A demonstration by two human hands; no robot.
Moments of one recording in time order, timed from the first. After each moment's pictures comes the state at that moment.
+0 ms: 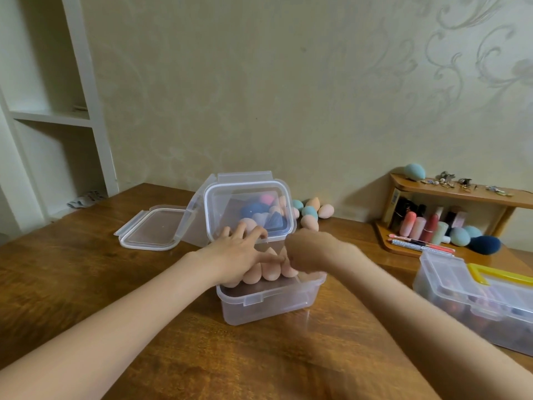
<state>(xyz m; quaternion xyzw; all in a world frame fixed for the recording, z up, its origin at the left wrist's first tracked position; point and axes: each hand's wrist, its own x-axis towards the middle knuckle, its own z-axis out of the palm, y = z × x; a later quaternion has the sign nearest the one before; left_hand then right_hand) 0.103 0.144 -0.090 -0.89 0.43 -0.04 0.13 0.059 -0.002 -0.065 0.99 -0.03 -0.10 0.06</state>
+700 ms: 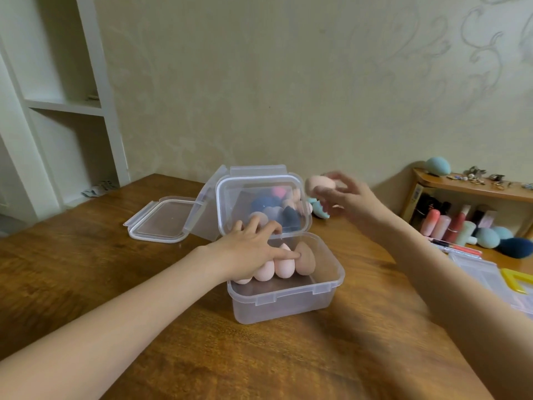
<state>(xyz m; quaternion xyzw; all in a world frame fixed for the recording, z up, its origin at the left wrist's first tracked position) 0.117 0.140 -0.098 -0.88 0.45 -0.06 0.15 0.094 -0.071 -0.058 0.77 0.00 0.12 -0.63</state>
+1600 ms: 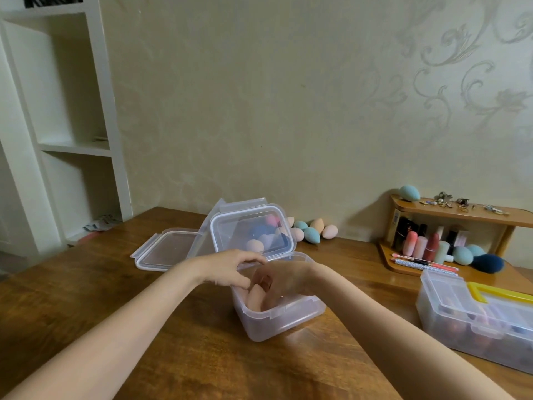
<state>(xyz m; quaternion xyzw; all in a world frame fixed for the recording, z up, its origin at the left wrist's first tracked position) 0.123 0.168 -0.071 -0.86 0.38 0.22 -0.25 0.067 0.023 -0.068 0.94 0.08 -0.23 -0.24</state>
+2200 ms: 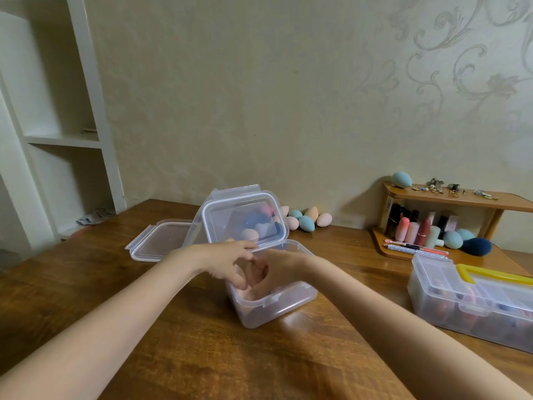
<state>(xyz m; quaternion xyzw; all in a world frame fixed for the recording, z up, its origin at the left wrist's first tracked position) 0.121 0.165 -0.071 -0.90 0.40 0.18 -0.08 0.069 0.021 -0.080 0.96 0.10 -0.18 -0.18</state>
